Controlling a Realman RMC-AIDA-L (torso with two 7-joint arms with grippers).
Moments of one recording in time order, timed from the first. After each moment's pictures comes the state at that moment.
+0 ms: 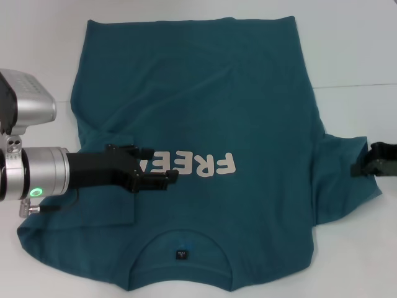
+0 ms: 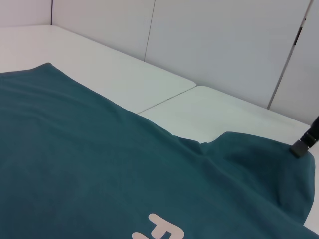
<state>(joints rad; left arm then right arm) -0.65 -2.15 -2.33 -0.81 -1.02 1.31 -1.65 0.66 1.87 -0.68 -0.75 -2.47 -1.44 2.66</state>
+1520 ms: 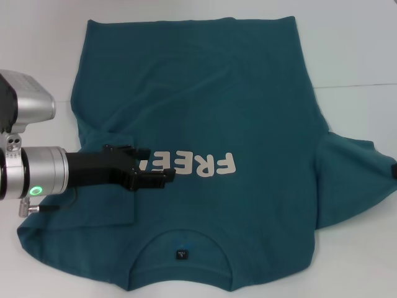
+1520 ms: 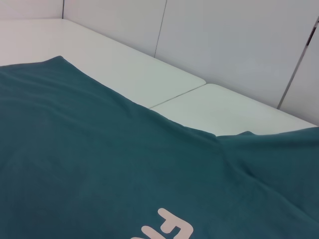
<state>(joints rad) -0.66 -2.14 -2.34 -0.77 -1.02 1.29 -1.67 0.63 1.86 -0.60 -0.97 -2.57 -1.66 2.66</state>
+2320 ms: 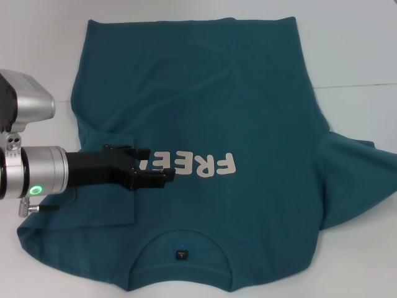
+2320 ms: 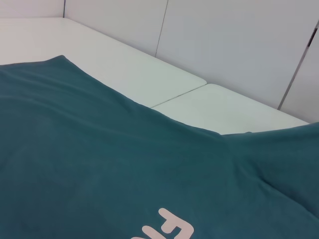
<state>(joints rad) -0.66 -2.14 -2.33 -0.77 -1.02 1.29 -1.68 0.61 1.85 -0.57 -1.00 -2.58 -1.67 2.65</state>
